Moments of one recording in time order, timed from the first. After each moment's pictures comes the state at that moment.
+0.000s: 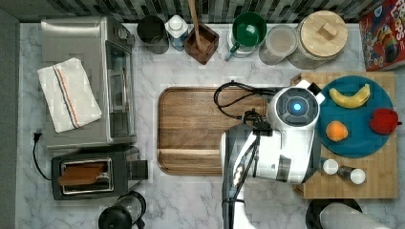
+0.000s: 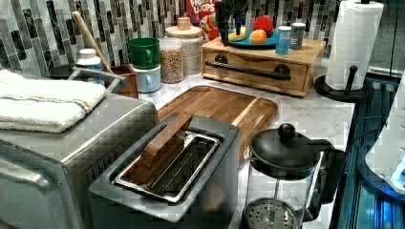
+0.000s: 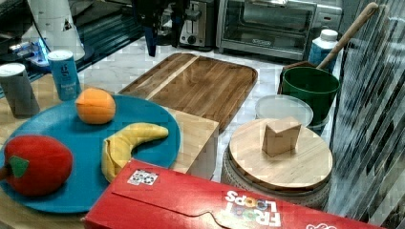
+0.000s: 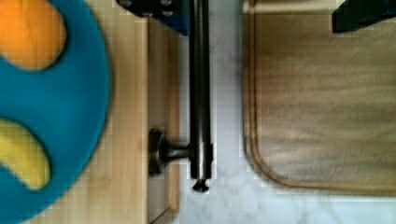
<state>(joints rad) -0.18 0.02 -0.08 -2.17 -0.20 0.64 -0.92</state>
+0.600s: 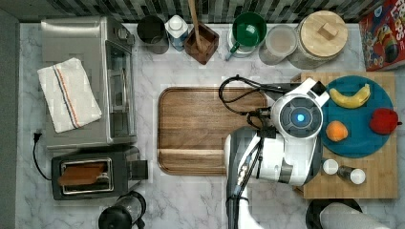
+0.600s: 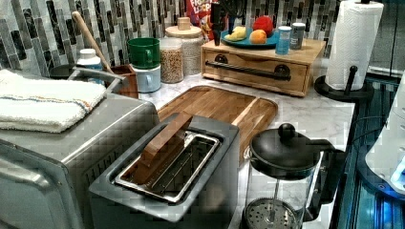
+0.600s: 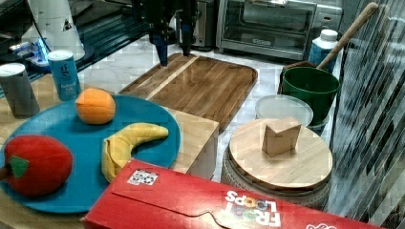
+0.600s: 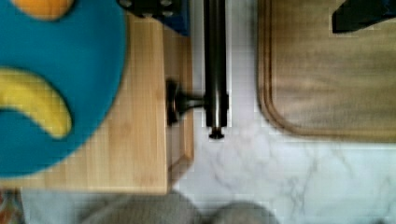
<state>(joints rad) -0.18 0.04 -0.10 -2.21 -0.21 0.85 -0.92</state>
